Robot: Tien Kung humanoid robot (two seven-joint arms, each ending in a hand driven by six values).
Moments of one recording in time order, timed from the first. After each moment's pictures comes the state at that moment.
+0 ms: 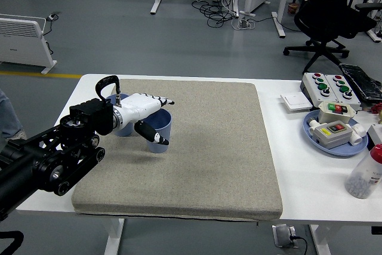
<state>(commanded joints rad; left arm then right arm) -0.97 0.25 -0.73 -0.79 2.07 -0.24 -0.04 0.12 -0.19 0.25 0.22 -0.42 -0.13 -0.27</state>
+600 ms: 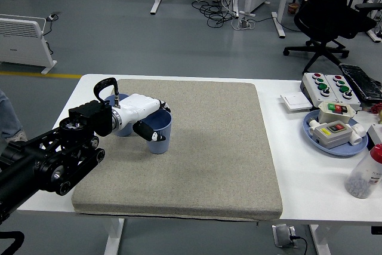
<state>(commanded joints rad) -0.97 0.25 -0.73 -0.77 2.05 -0.19 -0.06 0.12 -0.19 0.25 0.22 -0.42 -0.13 -0.27</state>
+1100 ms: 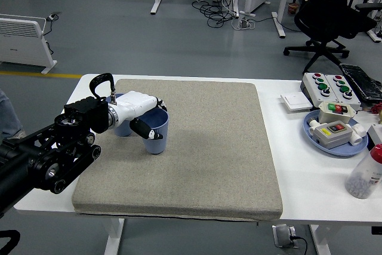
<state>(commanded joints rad) -0.96 0.29 -0.78 -0.87 2.06 -0.28 -0.02 0.13 -0.19 0.24 0.21 -0.41 -0.13 -0.27</state>
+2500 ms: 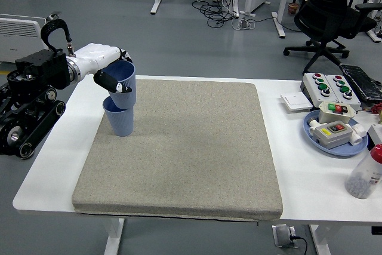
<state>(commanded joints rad) -1.05 0.39 -0.97 -0.85 2.14 -0.35 -0.01 0.13 -0.19 0.25 0.21 -0.41 -0.13 -0.27</state>
